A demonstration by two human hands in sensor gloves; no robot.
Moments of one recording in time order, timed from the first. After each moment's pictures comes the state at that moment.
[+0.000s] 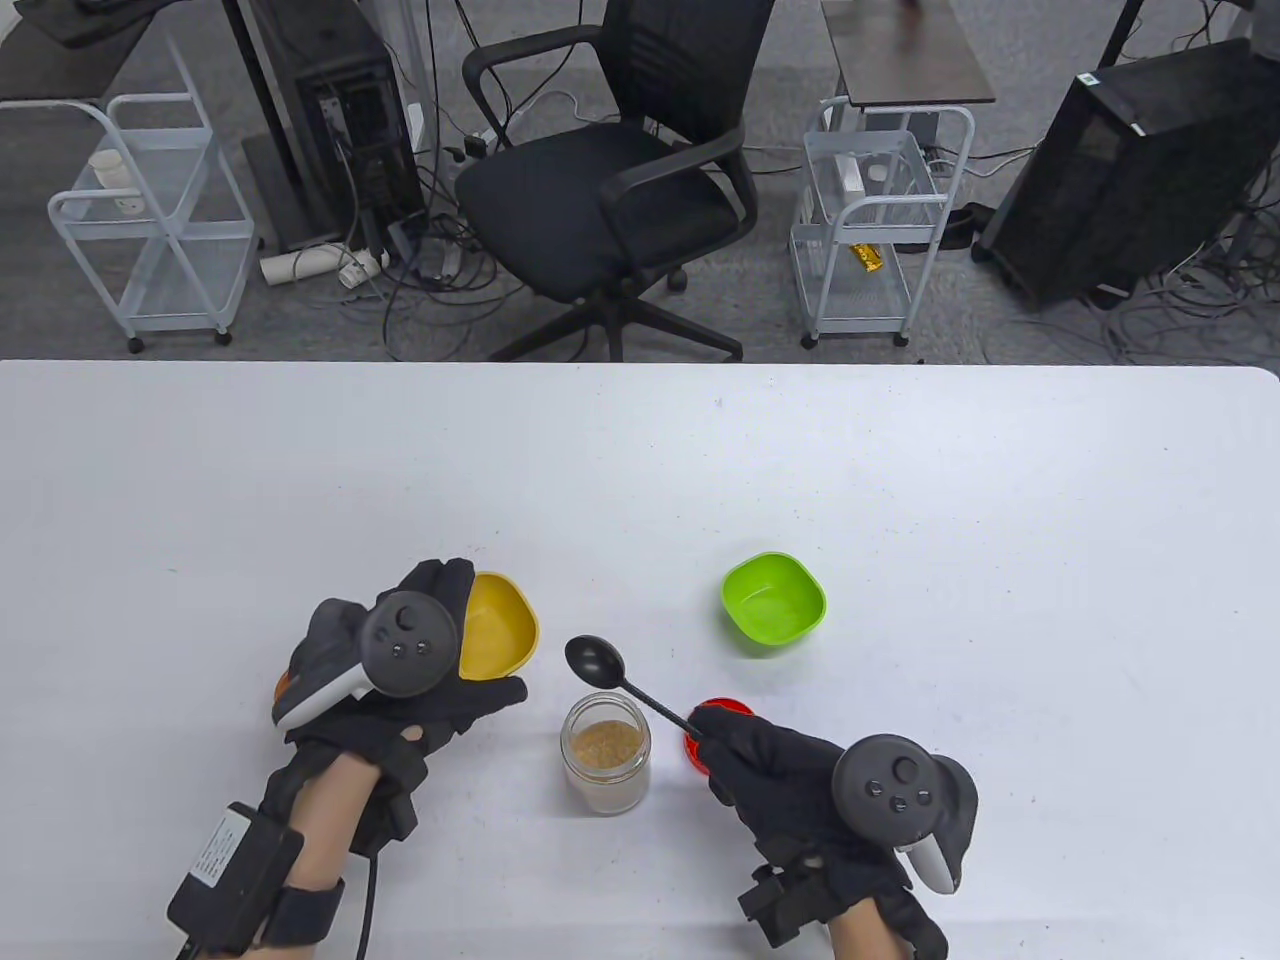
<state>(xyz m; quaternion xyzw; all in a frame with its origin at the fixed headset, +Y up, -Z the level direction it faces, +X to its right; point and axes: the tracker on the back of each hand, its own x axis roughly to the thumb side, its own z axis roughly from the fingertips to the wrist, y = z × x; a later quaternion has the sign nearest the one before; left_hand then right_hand) -0.220 -0.630 -0.293 -0.12 -0.18 0.15 0.97 0.126 -0.665 -0.222 0.12 -0.07 0.89 0.44</state>
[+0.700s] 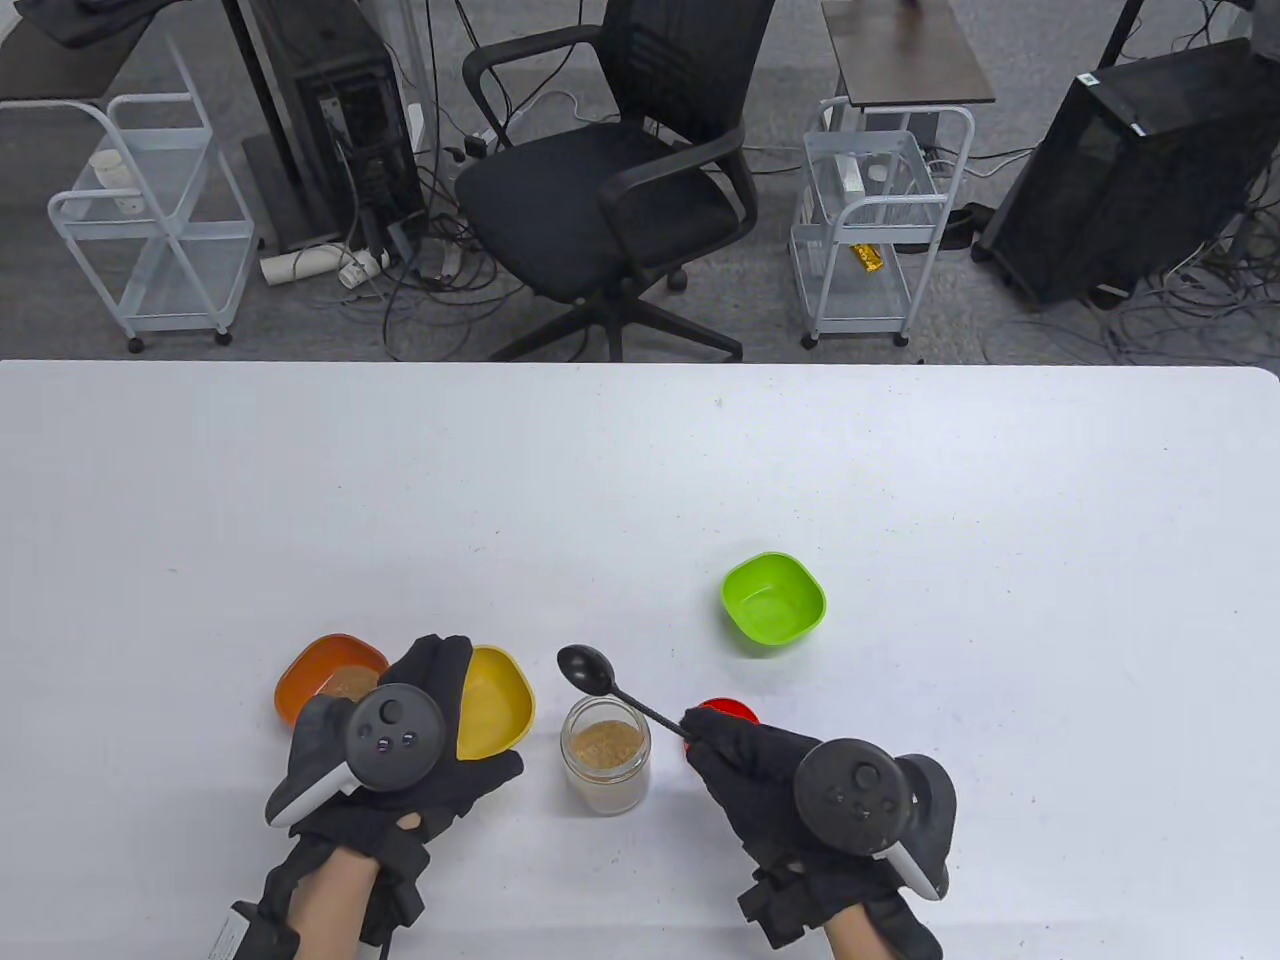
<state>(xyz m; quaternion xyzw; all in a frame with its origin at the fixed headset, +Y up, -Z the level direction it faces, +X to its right) -0.224 -0.671 -0.254 -0.12 -0.18 0.20 0.96 0.108 -0.635 -0.216 0.13 -0.08 0.94 0.31</state>
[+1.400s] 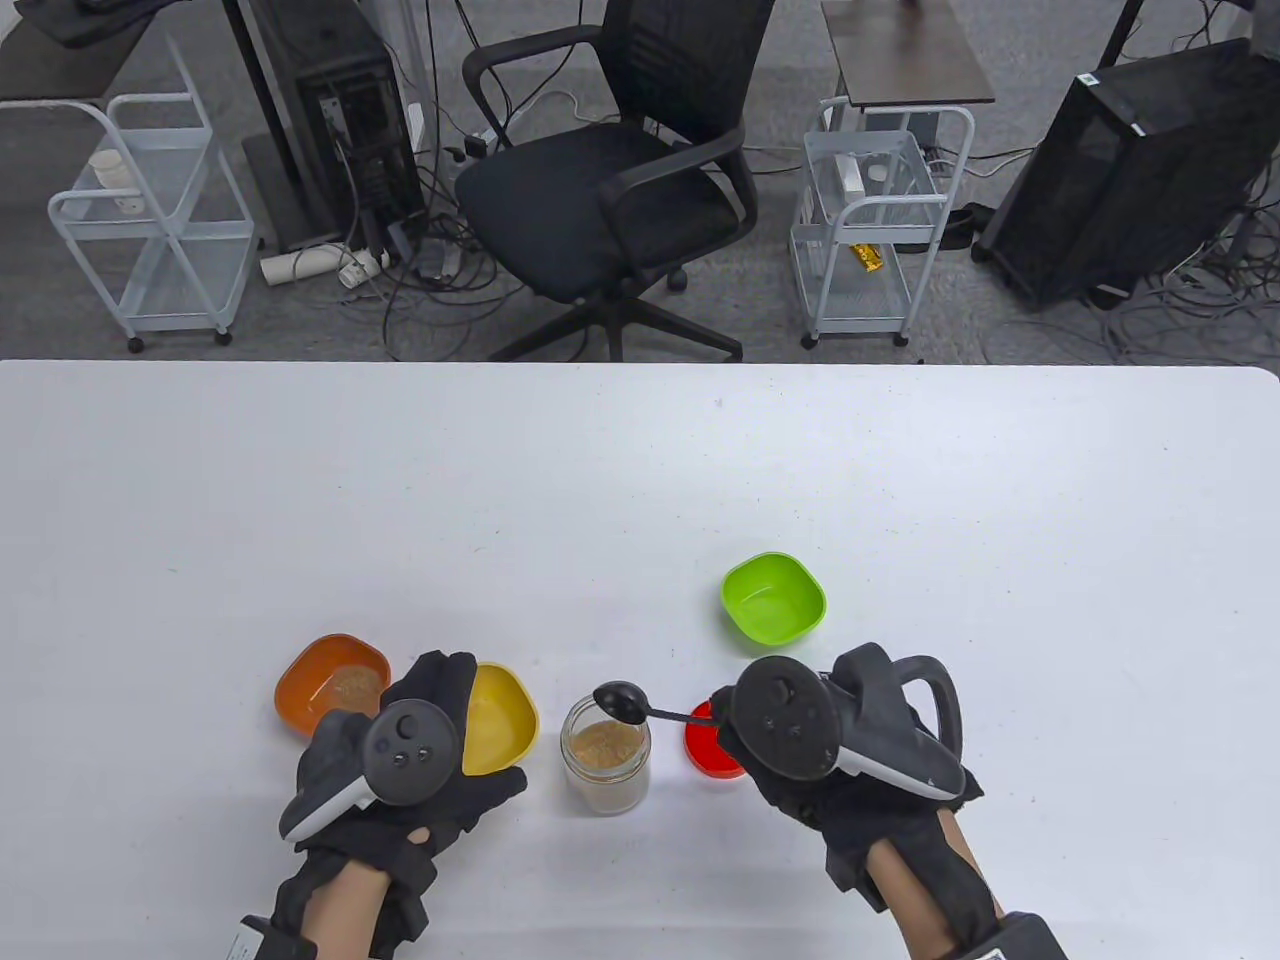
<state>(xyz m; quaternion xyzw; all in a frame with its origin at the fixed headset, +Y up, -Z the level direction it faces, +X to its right) -0.220 -0.684 -0.250 -0.13 -0.16 0.17 0.96 0.085 -0.546 -0.234 0.20 0.03 0.98 0.04</state>
